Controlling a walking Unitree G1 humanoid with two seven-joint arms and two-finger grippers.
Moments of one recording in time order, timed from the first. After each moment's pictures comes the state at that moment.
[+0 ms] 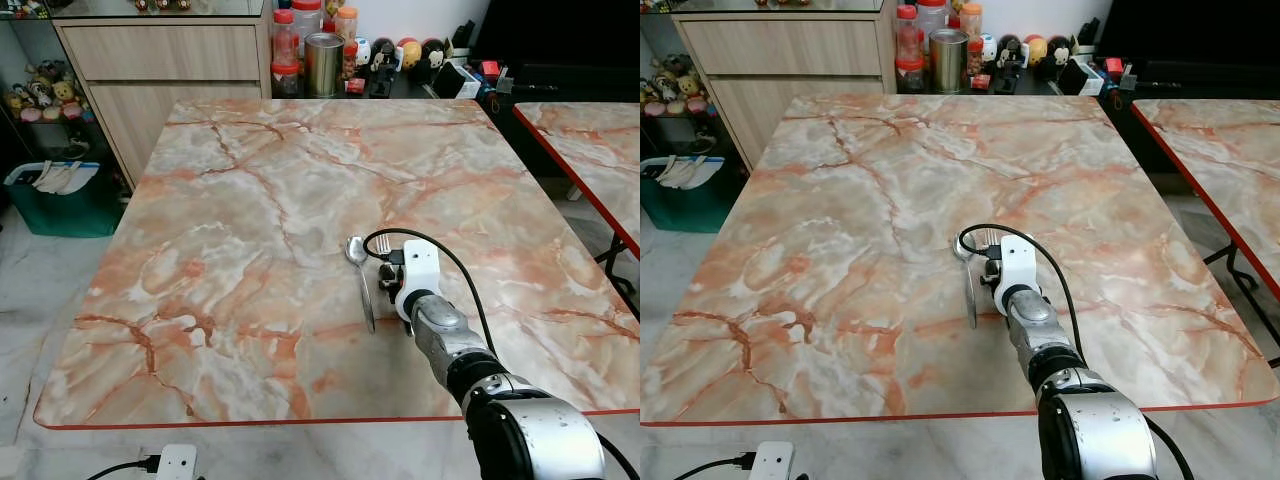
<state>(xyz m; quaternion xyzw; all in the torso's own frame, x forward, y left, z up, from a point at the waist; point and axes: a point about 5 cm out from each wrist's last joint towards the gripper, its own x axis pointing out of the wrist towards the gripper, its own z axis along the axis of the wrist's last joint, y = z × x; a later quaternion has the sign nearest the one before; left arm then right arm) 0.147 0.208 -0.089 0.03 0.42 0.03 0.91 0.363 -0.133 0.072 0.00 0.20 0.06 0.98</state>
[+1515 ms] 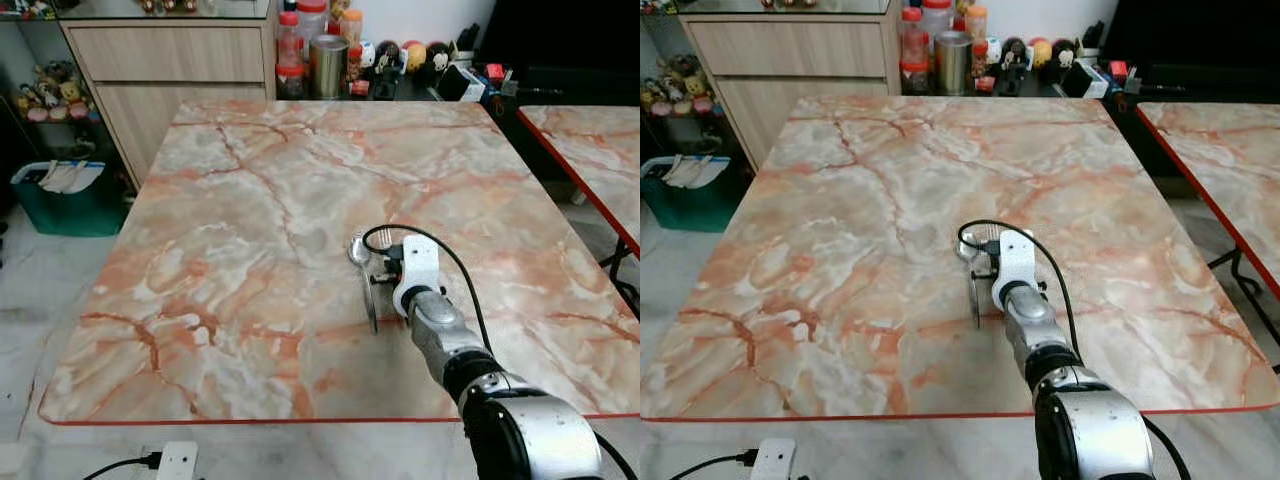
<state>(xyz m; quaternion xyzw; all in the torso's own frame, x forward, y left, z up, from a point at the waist) 0.153 0.207 -0.090 0.03 0.45 0.02 0.89 0.369 -0.129 0.083 0.00 0.16 0.05 0.99</state>
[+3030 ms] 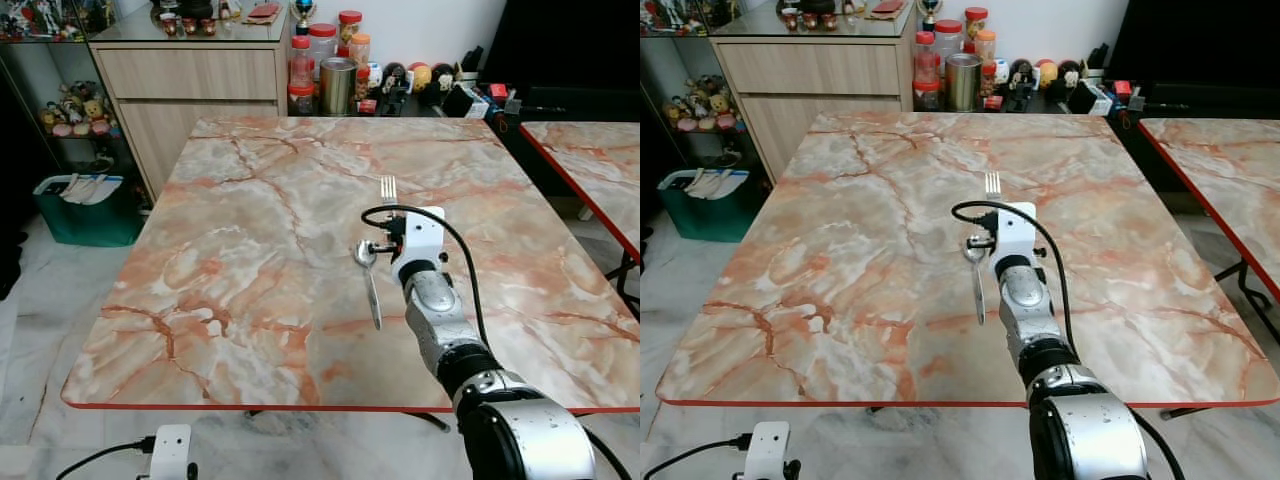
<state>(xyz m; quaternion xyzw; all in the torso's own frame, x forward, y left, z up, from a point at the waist) 0.178 0.217 -0.079 0.03 0.43 0.08 0.90 0.378 -0.119 0.118 -0.01 0.02 0.04 1.00</state>
